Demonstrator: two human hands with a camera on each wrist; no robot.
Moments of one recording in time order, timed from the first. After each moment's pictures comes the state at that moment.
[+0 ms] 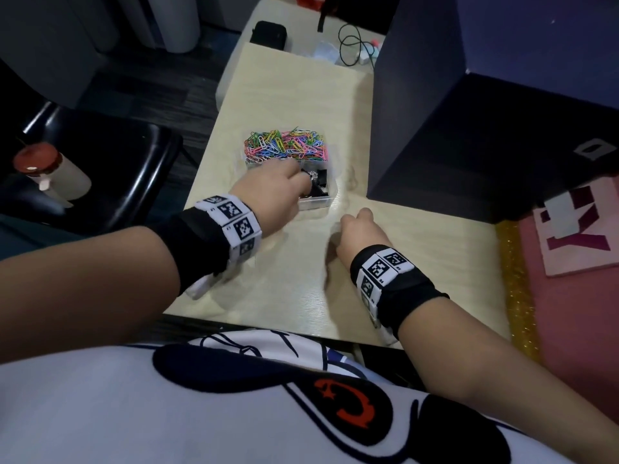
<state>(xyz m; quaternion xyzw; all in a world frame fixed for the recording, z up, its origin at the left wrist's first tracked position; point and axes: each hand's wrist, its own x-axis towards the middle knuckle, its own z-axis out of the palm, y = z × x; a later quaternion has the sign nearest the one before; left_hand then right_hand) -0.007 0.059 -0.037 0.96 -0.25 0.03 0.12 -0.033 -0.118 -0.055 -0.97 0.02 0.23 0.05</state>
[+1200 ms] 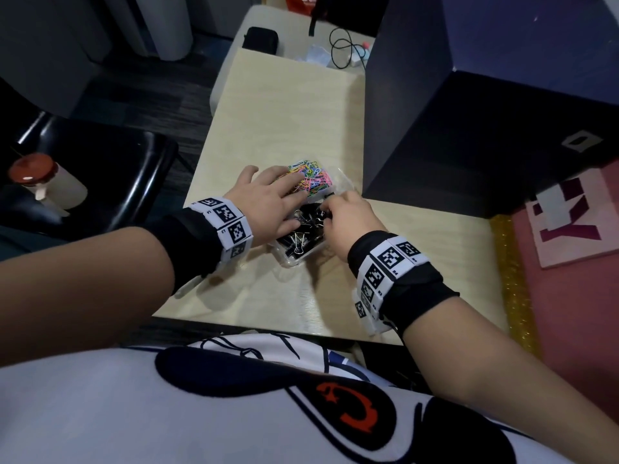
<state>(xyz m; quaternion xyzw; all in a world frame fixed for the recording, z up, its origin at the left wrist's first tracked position) -0.013 0.069 -0.049 0.96 -0.28 -0.03 -0.03 -0.030 -0.106 -0.029 -0.97 -0.02 0.16 0.16</state>
